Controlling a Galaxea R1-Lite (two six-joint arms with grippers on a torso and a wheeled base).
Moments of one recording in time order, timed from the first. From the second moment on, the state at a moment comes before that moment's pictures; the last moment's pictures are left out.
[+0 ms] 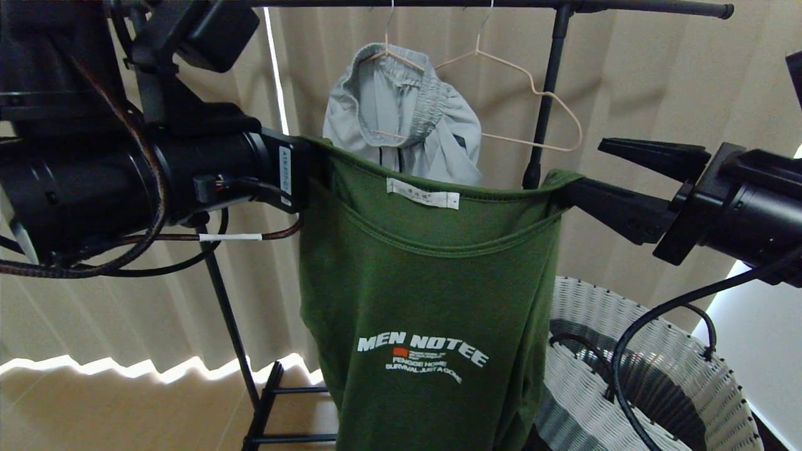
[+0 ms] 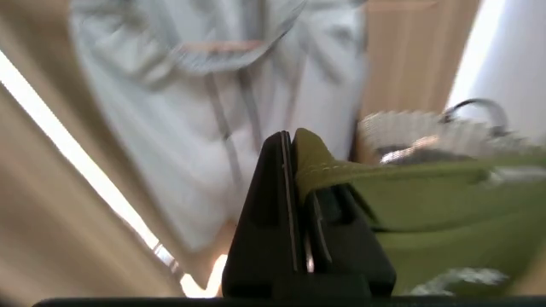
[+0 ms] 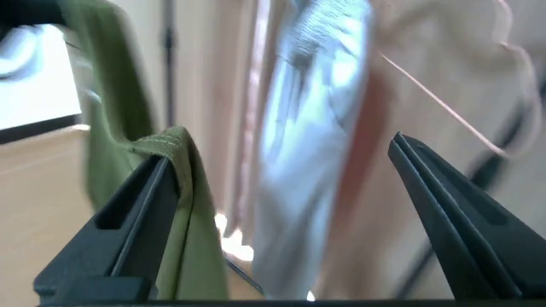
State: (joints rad) left arm -0.61 1.49 -1.16 -0.20 0.10 0.13; right arm 0.51 1.33 -0.79 -0.62 0.20 -0.03
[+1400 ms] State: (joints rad) left arm -0.42 1.40 -0.92 -0.22 0.15 0.21; right arm 0.44 1.25 -0.57 -0.57 0.21 -0.10
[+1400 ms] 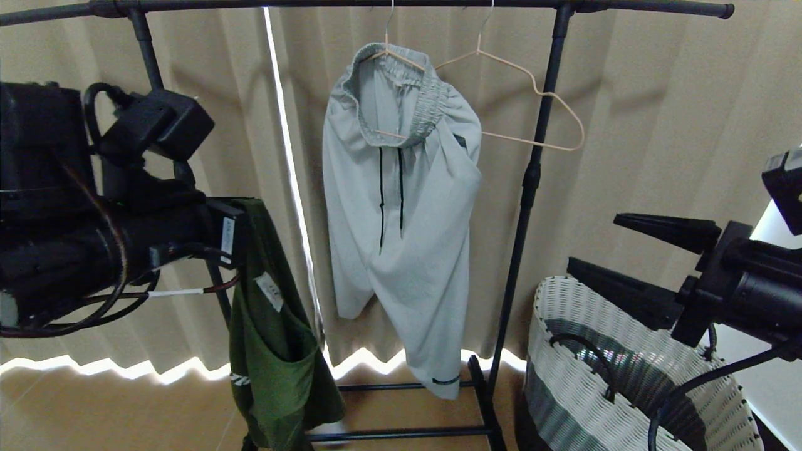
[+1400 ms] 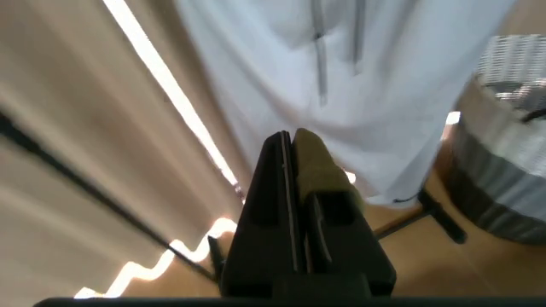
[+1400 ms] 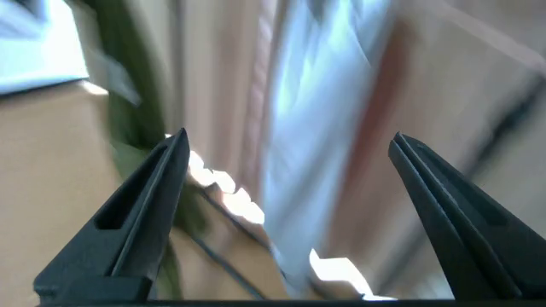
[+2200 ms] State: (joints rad) left arm -0.13 0.83 -0.38 -0.23 0.07 0.10; right arm 0.16 1.02 -0.16 -0.57 0.16 -0.13
